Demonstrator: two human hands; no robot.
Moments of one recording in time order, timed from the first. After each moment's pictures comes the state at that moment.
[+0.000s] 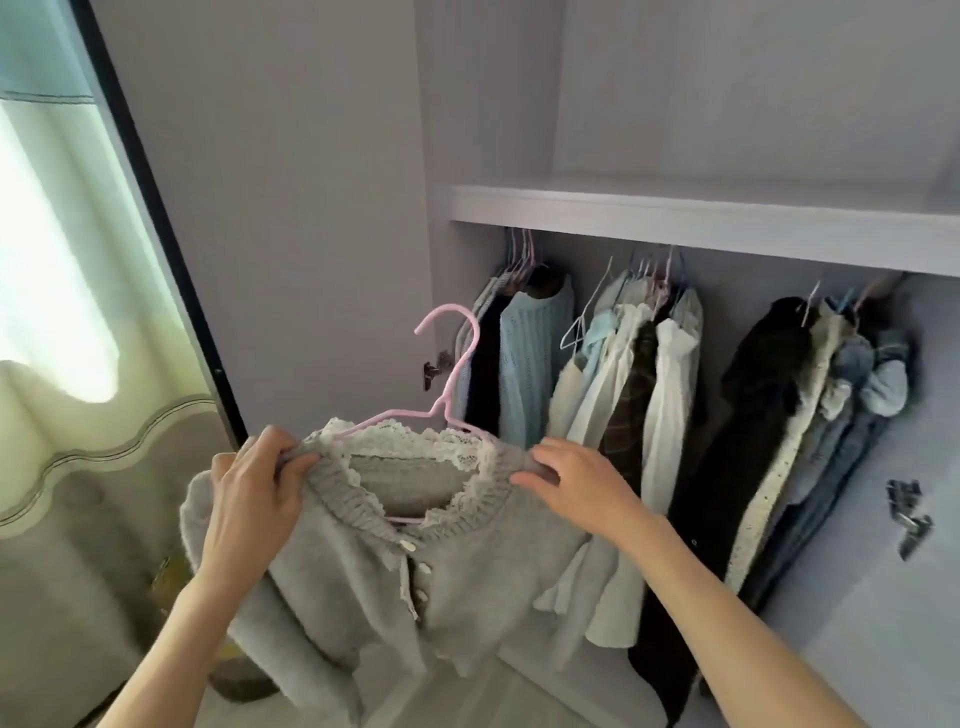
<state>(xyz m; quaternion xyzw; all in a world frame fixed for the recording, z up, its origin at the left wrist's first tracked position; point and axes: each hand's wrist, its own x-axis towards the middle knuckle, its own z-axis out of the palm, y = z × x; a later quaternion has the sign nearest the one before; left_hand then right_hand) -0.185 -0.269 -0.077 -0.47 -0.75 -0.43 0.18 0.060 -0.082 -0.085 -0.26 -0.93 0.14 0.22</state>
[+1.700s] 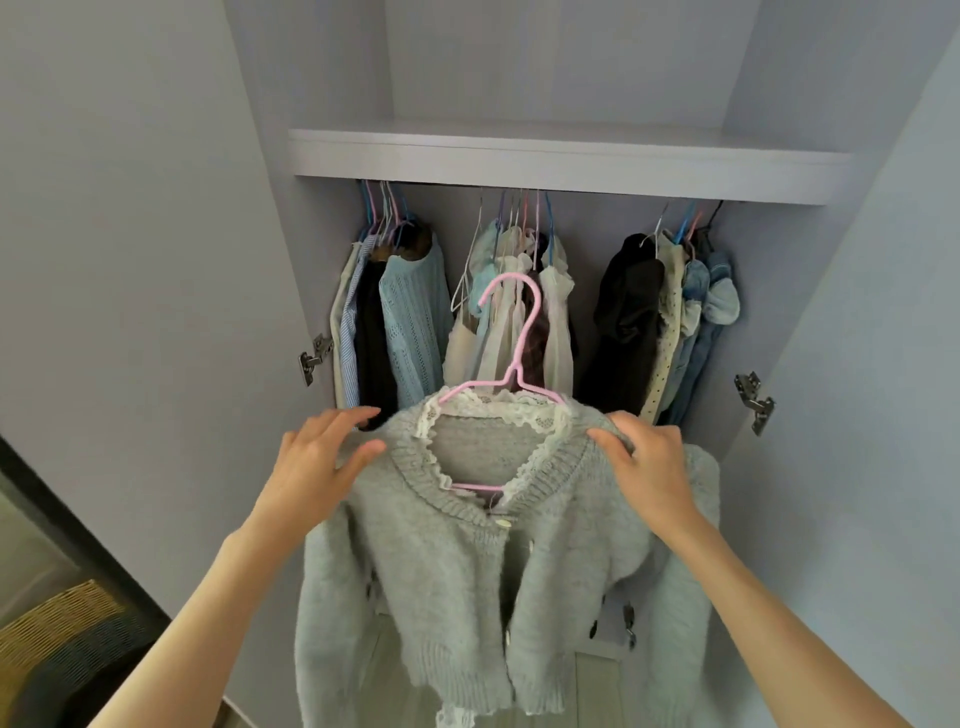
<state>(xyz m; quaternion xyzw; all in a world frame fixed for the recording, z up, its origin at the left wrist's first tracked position) -0.202 -0.132 -0.120 -0.72 -0.61 -0.32 0.00 0.133 -0.095 -0.118 -0.51 -0.73 0.07 0.45</state>
